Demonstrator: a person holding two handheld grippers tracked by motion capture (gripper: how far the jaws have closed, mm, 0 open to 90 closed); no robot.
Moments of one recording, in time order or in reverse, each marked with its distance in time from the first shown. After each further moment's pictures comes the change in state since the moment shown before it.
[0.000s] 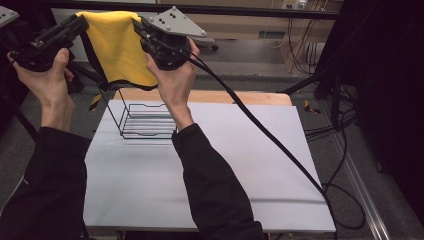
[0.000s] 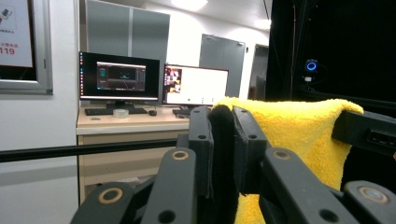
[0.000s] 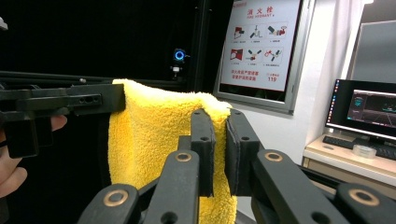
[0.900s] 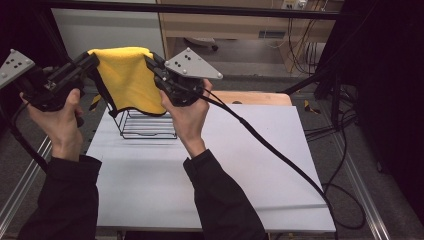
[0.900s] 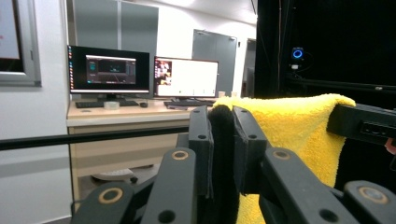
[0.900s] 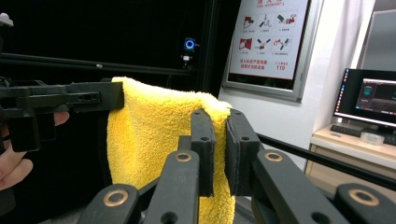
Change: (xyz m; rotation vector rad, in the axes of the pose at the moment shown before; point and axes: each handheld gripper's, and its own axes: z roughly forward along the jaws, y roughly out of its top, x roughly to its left) left arm -0.036 -0.045 -0.043 0.010 -0.031 0.029; right arm 0.017 -0.035 -0.057 0.023 0.034 -0.001
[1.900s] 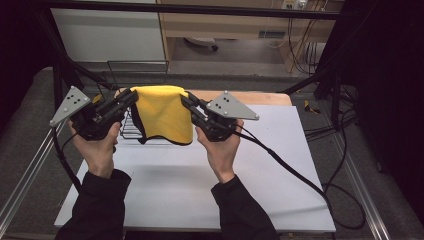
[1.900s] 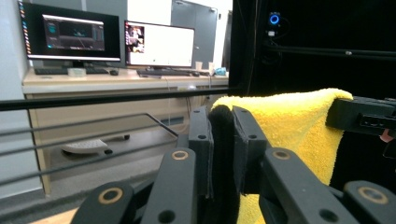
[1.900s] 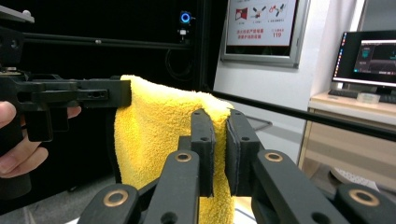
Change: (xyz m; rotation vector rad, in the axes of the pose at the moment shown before) left arm -0.049 -0.069 0.007 0.105 -0.084 -0.018; right arm -0.019 -0.063 -0.075 0.076 -0.001 0.065
